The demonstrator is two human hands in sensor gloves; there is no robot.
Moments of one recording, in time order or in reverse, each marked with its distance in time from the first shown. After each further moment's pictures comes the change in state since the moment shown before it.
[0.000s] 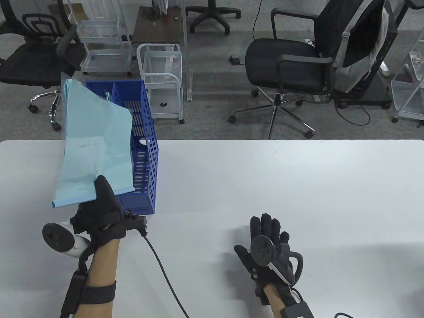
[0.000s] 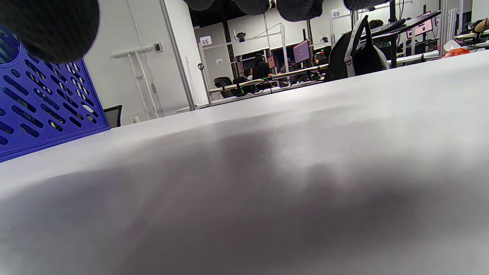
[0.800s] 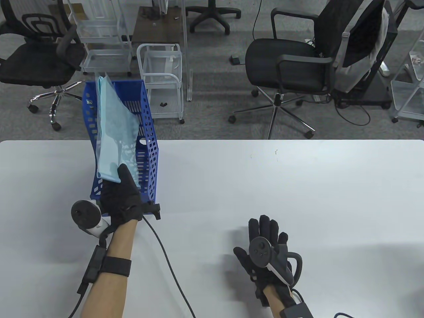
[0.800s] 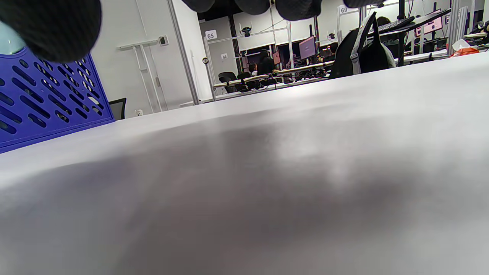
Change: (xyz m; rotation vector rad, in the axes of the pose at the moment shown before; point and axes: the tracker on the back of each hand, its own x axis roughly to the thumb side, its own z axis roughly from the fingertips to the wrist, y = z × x) left_hand -0.079 -0.035 -0.007 -0.062 0.089 -0.186; right_hand 0.002 0.000 0.003 0.019 -0.018 0.022
